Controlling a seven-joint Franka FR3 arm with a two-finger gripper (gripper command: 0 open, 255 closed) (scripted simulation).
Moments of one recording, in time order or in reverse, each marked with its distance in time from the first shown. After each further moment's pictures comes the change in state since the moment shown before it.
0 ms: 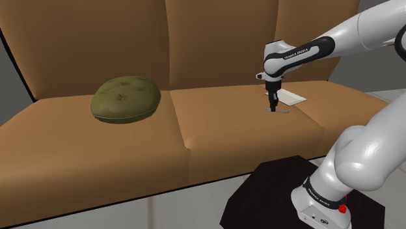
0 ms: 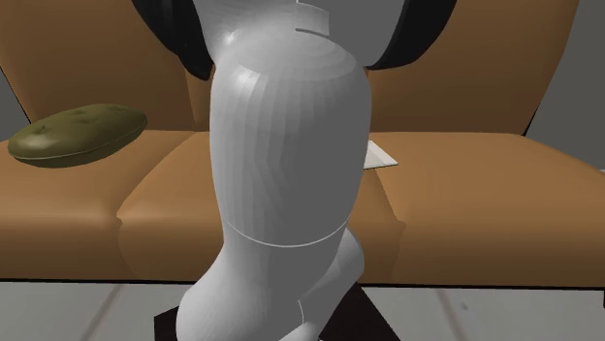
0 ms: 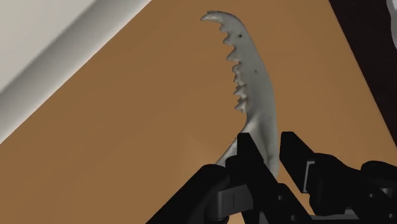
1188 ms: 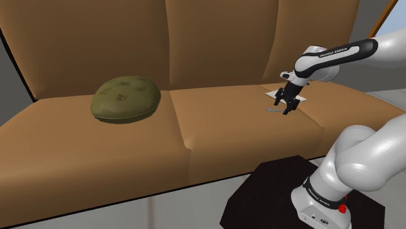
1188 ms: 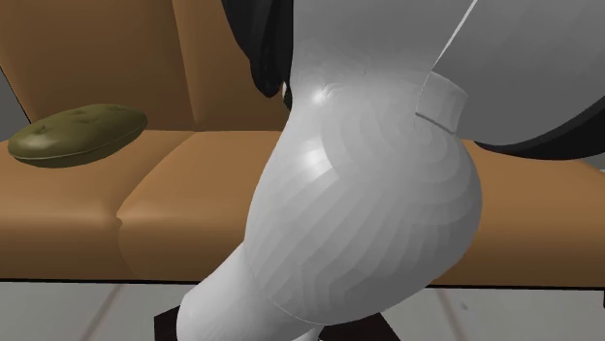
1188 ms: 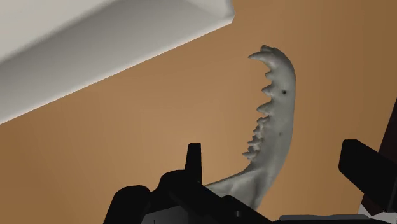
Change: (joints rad) arm 0.024 -0.258 -0.325 -0.195 0.138 0.251 -0.648
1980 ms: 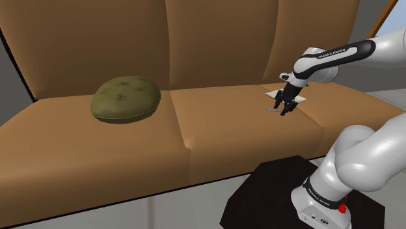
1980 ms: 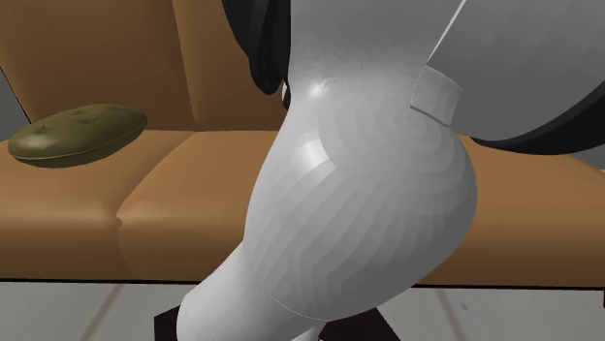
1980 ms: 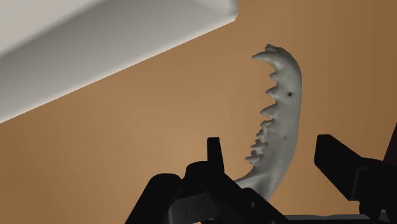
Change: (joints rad) arm 0.008 0.012 -0.010 -0.009 0.008 0.021 -0.008
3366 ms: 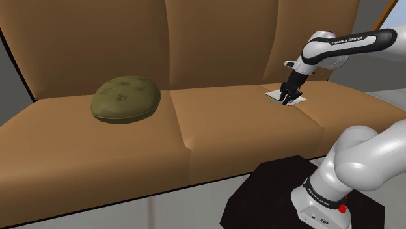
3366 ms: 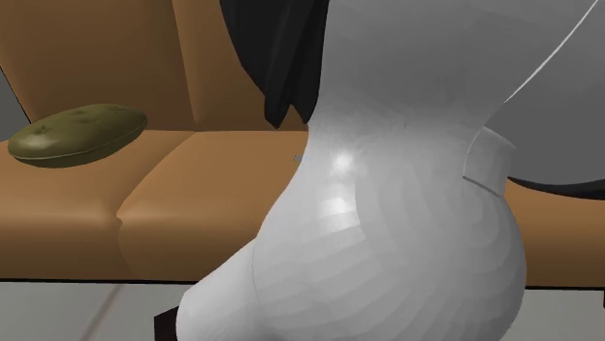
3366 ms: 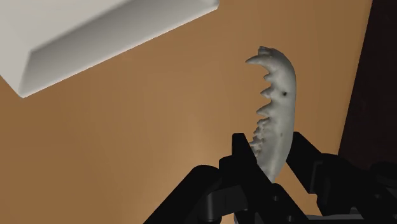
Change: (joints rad) arm -0.043 -0.105 0.094 0.094 -0.031 -0.190 0.066
